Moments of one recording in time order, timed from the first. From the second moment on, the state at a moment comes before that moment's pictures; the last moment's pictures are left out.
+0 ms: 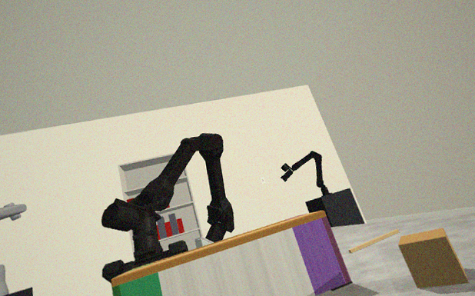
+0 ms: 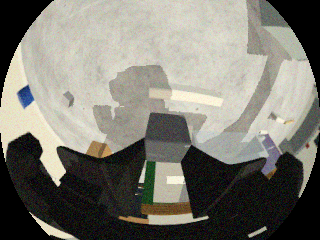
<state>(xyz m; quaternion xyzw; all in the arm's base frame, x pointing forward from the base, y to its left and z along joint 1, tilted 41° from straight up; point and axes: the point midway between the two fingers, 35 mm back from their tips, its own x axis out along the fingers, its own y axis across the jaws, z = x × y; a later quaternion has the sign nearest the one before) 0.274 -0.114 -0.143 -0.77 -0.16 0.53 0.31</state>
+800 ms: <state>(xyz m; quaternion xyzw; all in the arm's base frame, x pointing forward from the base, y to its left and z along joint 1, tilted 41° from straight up) 0.256 -0.146 -0.072 -0.76 -0.07 0.54 0.35</state>
